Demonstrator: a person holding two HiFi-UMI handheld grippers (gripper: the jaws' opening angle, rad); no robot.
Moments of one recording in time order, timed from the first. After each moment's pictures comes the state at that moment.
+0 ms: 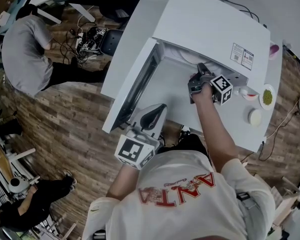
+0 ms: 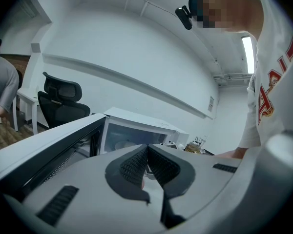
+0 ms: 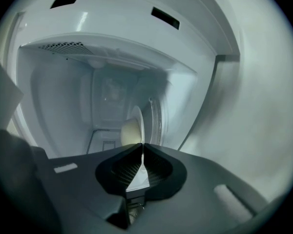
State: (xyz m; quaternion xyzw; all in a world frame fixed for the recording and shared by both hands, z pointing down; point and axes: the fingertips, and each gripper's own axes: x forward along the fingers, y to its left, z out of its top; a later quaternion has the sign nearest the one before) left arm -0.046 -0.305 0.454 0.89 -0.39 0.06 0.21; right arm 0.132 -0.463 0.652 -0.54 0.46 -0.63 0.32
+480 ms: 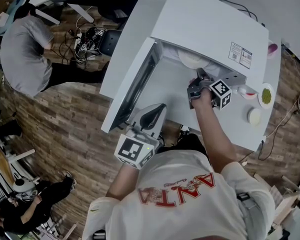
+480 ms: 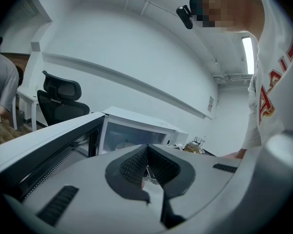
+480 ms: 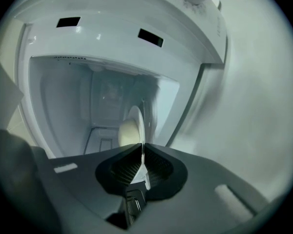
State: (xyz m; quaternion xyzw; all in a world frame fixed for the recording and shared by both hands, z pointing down) left arm -0.043 -0.302 0.457 0.89 -0.39 0.06 0.21; right arm 0.134 -0.439 0.658 -0.55 0.45 -0.63 0.30
